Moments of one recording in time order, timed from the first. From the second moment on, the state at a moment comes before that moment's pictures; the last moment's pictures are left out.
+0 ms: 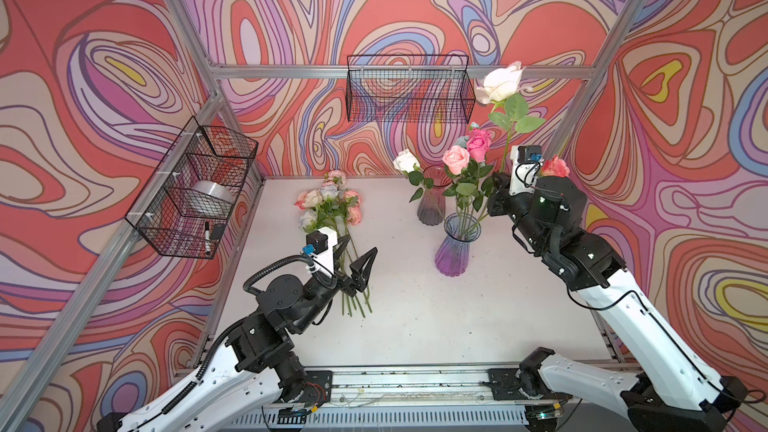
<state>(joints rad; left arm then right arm) -0.88 0.58 0.69 -0.06 -0.26 -0.24 0.52 1.09 1.37 -0.46 0.36 0.11</state>
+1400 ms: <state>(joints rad) -0.88 0.64 0.63 -0.09 -0.45 -0.38 0.52 1.10 1.61 -1.01 0.44 0.41</state>
